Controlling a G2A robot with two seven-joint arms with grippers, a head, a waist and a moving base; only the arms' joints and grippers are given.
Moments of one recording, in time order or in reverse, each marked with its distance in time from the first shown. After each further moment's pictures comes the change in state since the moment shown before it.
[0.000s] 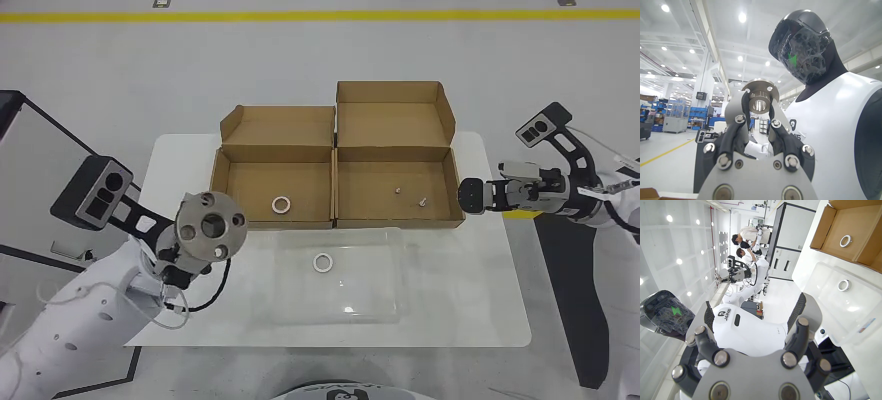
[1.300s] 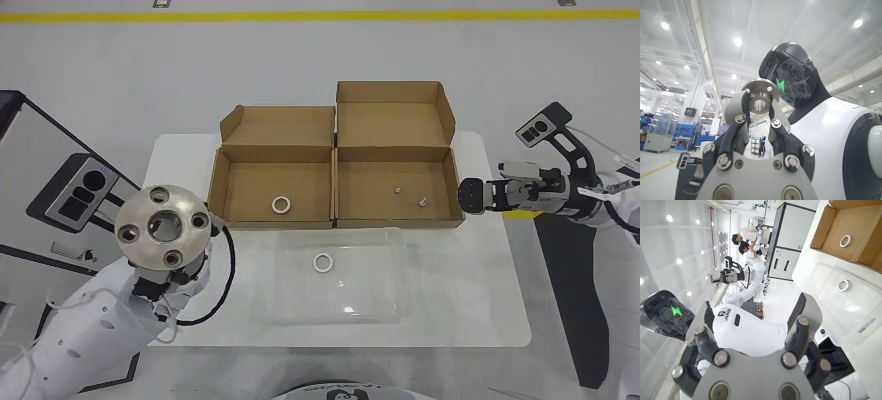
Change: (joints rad) left arm 0.020 -0.073 -0.019 -0.075 -0.097 0.000 -0.025; right arm 0.000 0.000 0.000 0.000 0.000 0.000 0.000
